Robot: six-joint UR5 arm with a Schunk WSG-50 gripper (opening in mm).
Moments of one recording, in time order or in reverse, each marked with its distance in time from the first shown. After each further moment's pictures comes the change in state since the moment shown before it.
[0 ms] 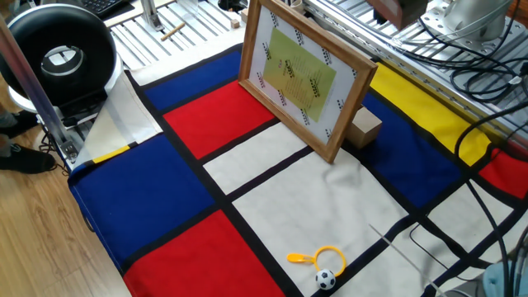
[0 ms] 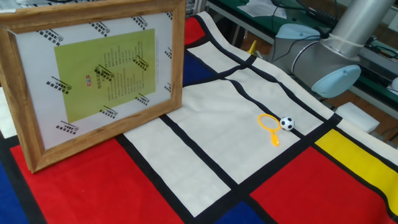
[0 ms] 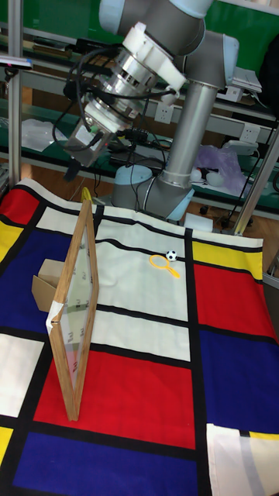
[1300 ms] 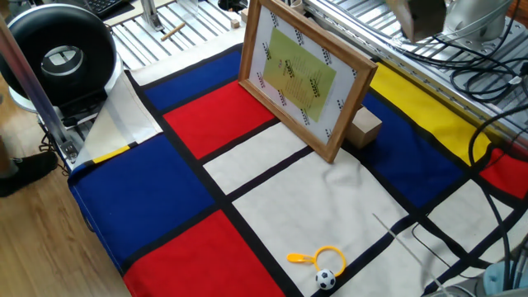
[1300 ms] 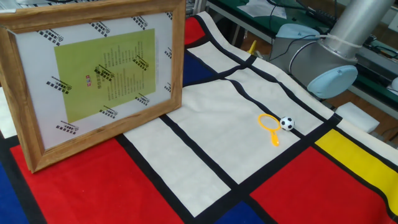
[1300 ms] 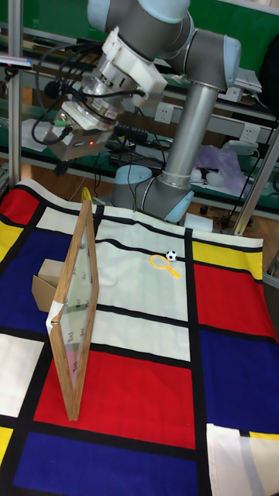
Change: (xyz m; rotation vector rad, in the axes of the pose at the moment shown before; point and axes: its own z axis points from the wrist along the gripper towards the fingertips) arm 0.020 0.050 0.016 -0.140 0.018 0.281
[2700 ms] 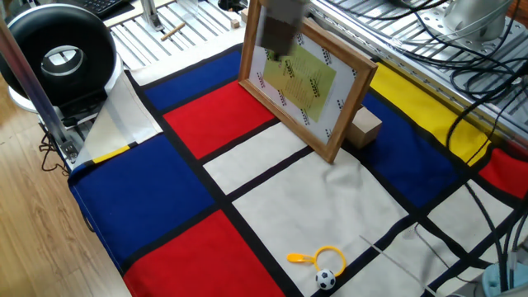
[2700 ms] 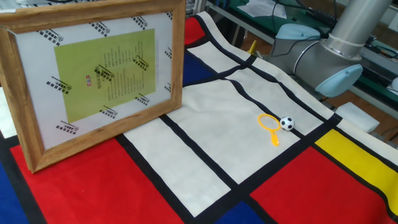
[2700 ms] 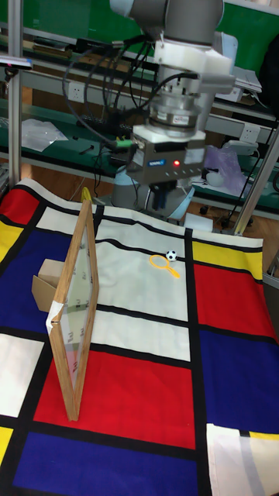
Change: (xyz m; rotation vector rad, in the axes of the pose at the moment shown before) arm -0.192 0.027 -0.090 -0.232 -0.418 0.466
